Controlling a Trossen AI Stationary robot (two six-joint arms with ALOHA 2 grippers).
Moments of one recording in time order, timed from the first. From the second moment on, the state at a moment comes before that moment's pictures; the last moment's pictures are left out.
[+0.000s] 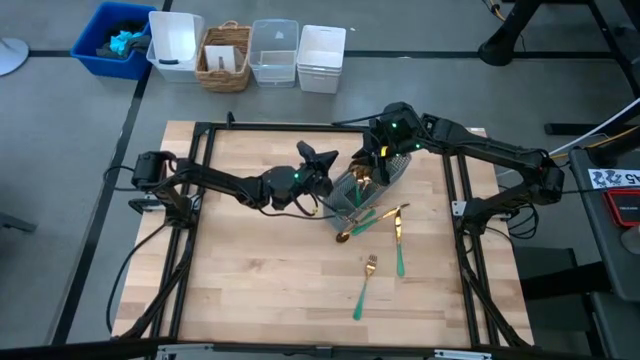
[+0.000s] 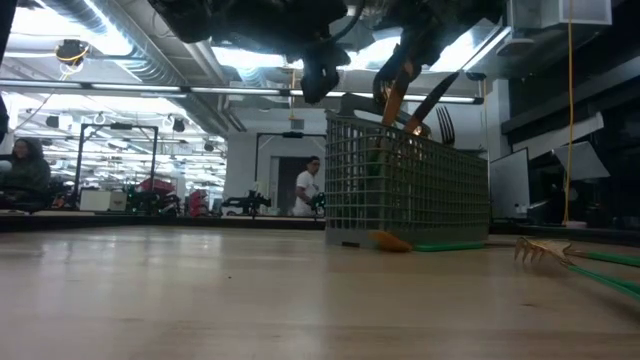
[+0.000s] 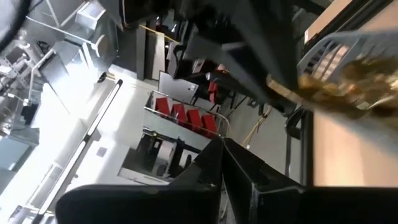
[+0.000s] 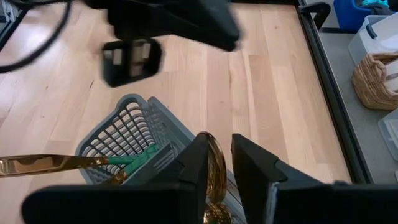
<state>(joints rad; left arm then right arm) -0.01 1.68 1.00 0.74 -0.78 1.21 -0.42 1.38 1.27 -0.58 -0.35 -0.32</state>
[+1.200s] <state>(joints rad) -0.19 1.68 0.99 0.21 -0.29 0.00 -0.36 1.38 1.55 -1.03 -0.31 -0.22</state>
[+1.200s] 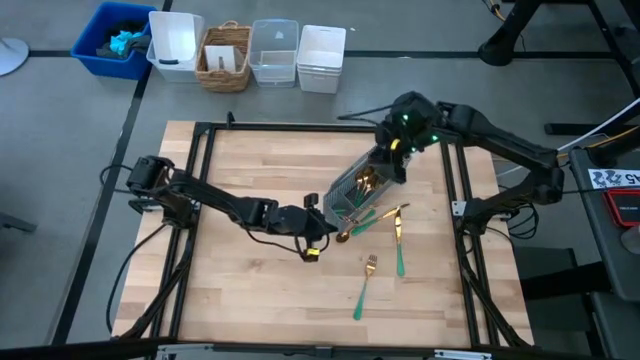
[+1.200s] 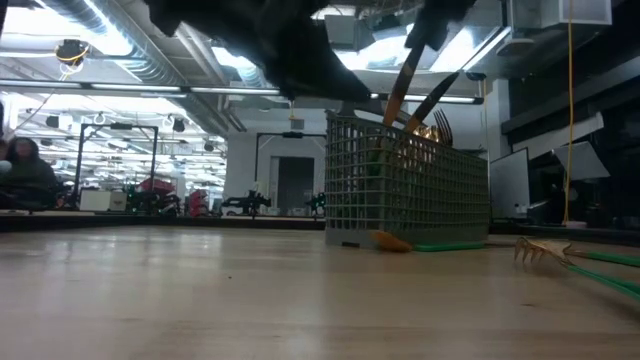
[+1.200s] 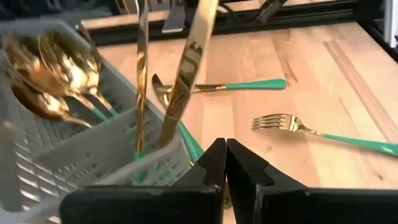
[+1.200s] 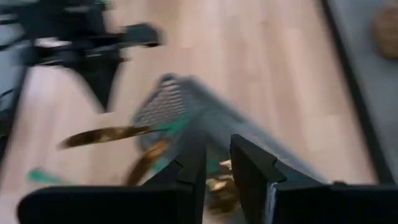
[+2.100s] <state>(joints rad) -0.13 1.75 0.99 0.22 -0.33 -0.25 0.35 1.41 1.45 -1.10 -0.17 -0.02</state>
